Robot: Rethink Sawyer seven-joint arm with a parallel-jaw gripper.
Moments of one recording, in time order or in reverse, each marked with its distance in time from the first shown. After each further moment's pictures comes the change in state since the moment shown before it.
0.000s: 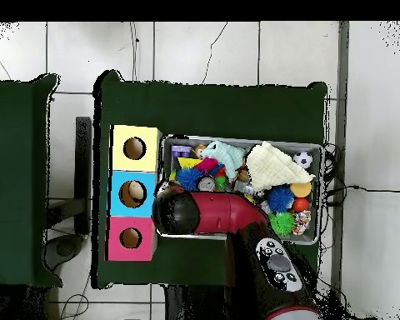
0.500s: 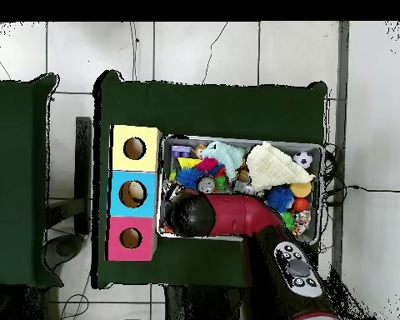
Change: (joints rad) arm -0.068 -0.010 0.017 0.010 -0.064 0.052 0.000
